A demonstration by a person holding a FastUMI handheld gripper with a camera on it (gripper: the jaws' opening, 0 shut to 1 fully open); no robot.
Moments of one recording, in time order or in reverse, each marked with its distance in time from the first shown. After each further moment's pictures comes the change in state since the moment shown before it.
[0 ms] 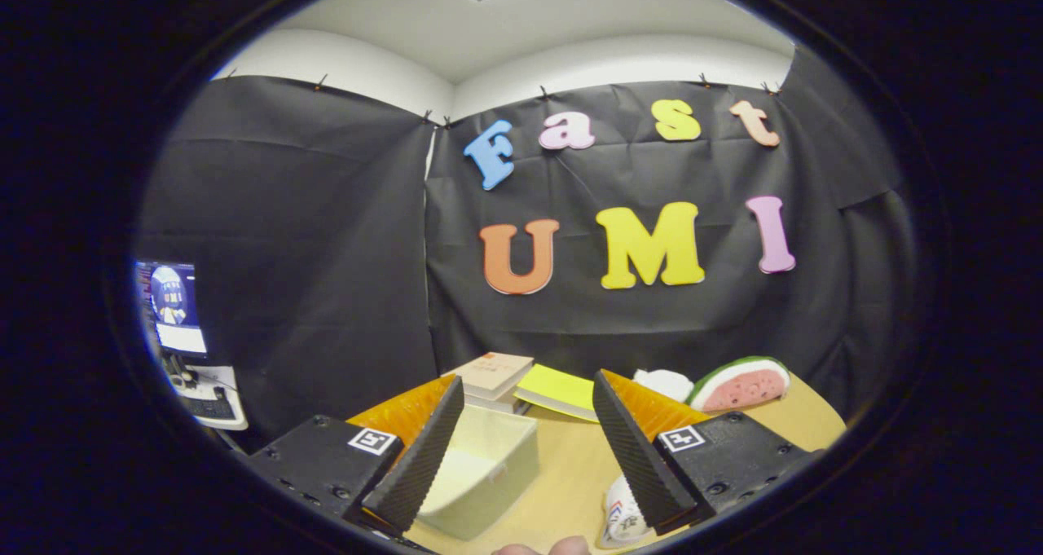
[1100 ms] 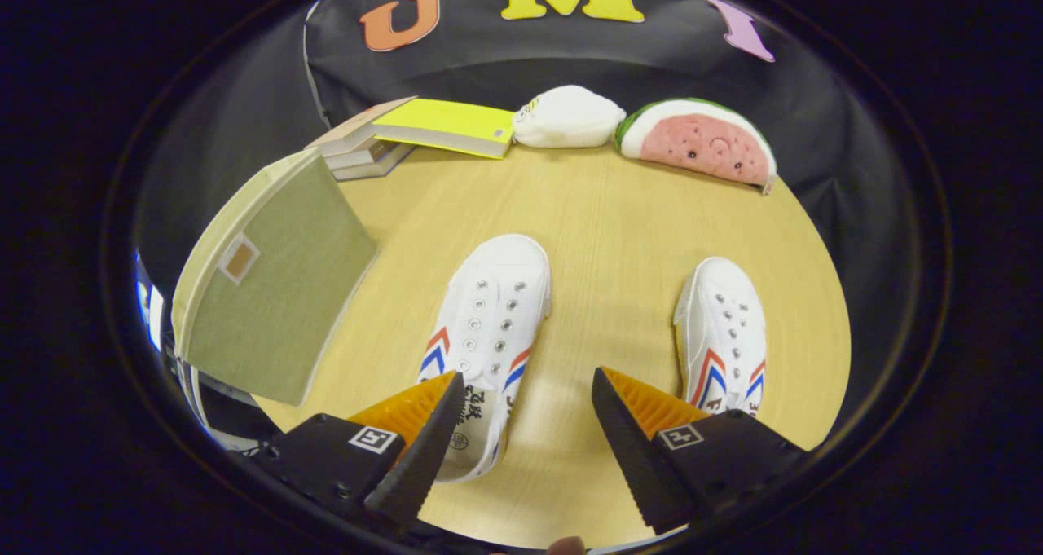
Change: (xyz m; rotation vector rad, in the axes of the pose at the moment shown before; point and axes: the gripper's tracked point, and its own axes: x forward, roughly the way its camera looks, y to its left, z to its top) arm 0.032 -0.169 -0.248 0.120 0.986 -0.120
